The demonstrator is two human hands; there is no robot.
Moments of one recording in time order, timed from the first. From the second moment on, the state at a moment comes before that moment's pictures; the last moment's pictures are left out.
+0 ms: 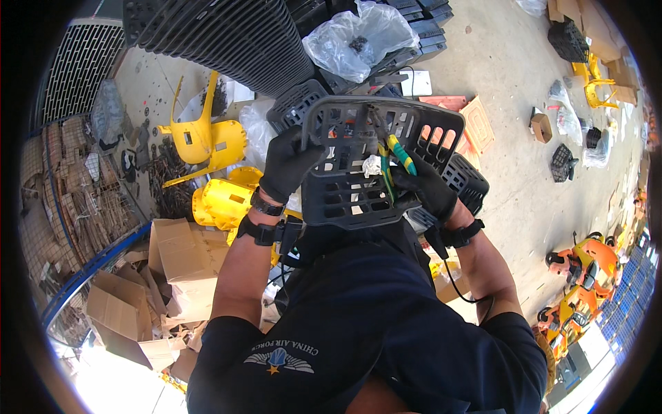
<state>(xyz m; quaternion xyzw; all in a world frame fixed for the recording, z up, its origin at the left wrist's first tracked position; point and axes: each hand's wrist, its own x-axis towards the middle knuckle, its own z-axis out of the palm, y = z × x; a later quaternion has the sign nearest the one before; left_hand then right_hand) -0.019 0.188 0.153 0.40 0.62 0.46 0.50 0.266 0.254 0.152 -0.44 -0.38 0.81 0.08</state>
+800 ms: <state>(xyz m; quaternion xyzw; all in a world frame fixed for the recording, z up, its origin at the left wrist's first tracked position) -0.006 0.178 0.163 0.52 0.62 0.42 0.42 0.290 0.235 0.161 -0.38 -0.26 0.88 0.11</state>
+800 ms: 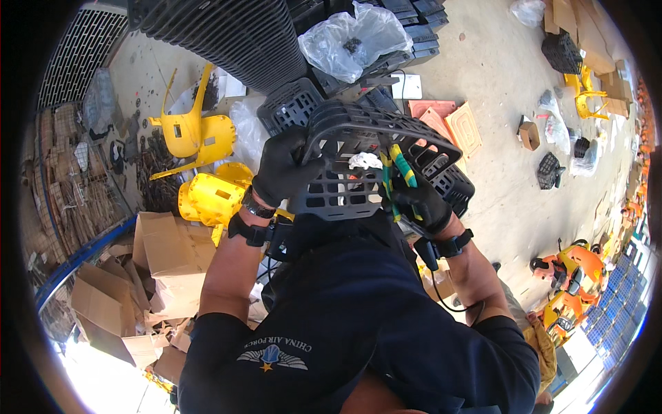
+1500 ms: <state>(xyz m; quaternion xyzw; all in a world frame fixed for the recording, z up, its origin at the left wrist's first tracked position) -0.034 0.210 0.182 0.56 0.58 0.34 0.48 0.324 0.251 0.172 -0.40 -0.32 0.85 0.09</state>
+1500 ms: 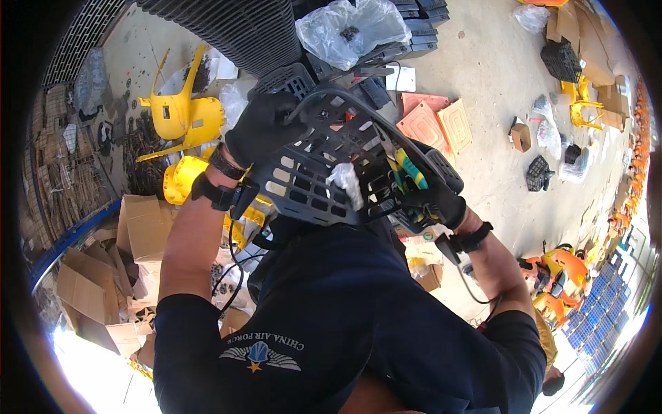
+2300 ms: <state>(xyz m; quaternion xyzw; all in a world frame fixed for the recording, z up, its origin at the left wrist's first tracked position) 0.018 0.209 0.159 0.42 0.61 0.48 0.47 0.313 0.253 0.162 -0.41 -0.51 0.75 0.14</state>
